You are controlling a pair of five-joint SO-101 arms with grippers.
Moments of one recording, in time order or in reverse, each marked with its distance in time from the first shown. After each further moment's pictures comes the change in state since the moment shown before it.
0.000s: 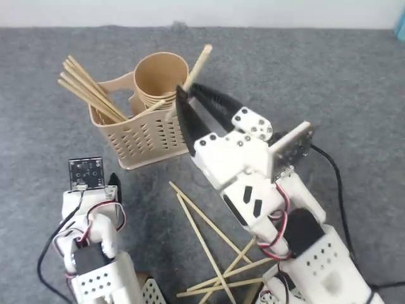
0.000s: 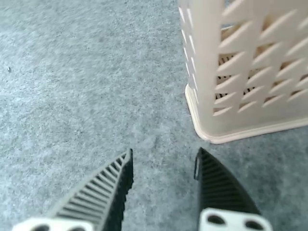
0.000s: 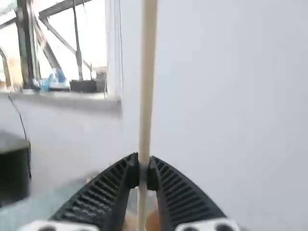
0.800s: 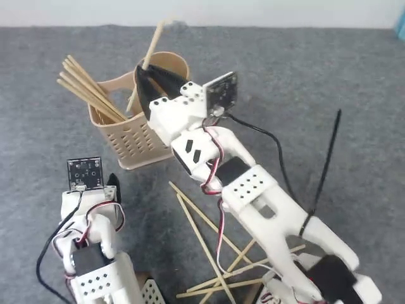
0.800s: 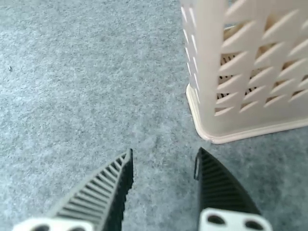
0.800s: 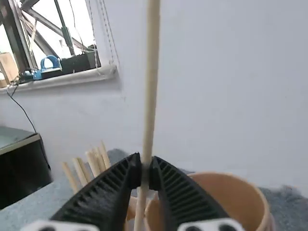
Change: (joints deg) left arm -0.3 0.0 0.0 0.0 0.0; right arm -0.9 41.7 -6.4 -26.1 -10.1
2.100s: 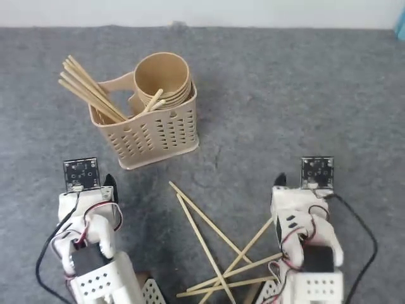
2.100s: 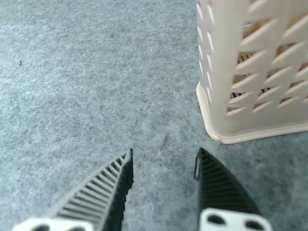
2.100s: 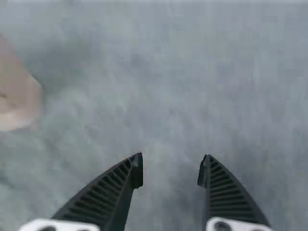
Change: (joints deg) left arm -2.0 0.0 0.0 0.0 0.0; right arm 38.9 -86.2 57.5 74.0 12.2
